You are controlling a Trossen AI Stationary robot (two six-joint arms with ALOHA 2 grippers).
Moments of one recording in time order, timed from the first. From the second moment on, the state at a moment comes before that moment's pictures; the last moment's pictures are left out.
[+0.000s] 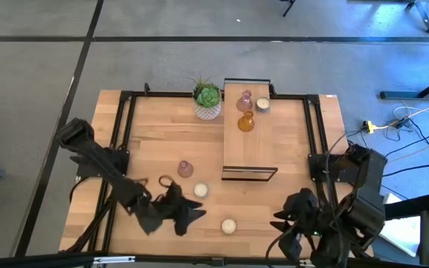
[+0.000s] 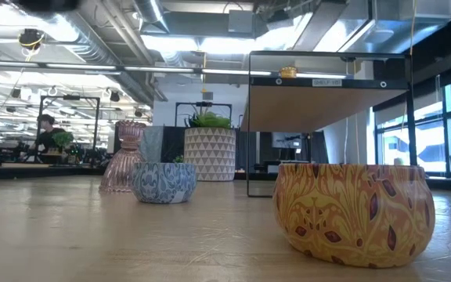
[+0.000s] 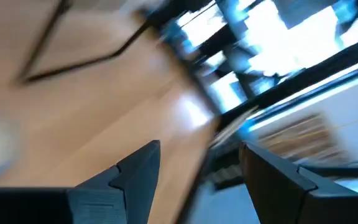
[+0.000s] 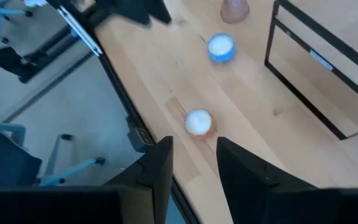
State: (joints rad) left arm -0.72 1.56 0.99 0.20 -0.82 -1.22; right arm 0.97 1.85 2.22 -1.57 0.63 1.52
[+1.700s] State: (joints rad) left arm -0.81 2.09 1.65 -1.48 -0.89 -1.97; right arm 0.93 1.85 2.16 -1.57 0.62 1.52
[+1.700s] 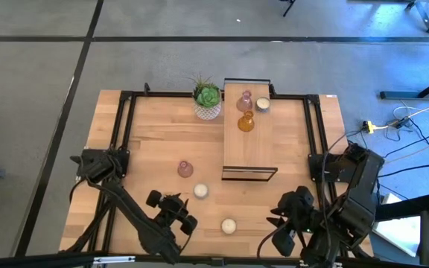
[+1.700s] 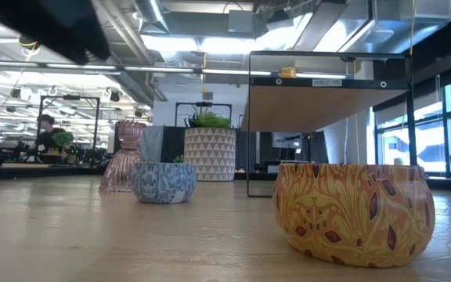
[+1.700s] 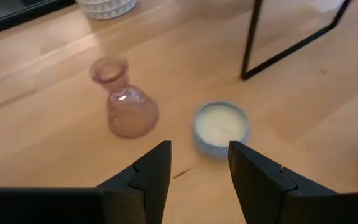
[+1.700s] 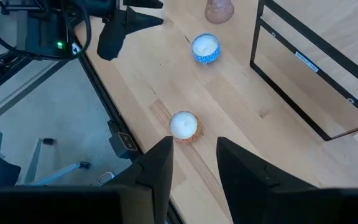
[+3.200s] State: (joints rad) left arm -0.72 2.08 1.50 -0.31 -0.71 -0.80; right arm 0.91 1.85 2.16 -1.57 0.58 1.40
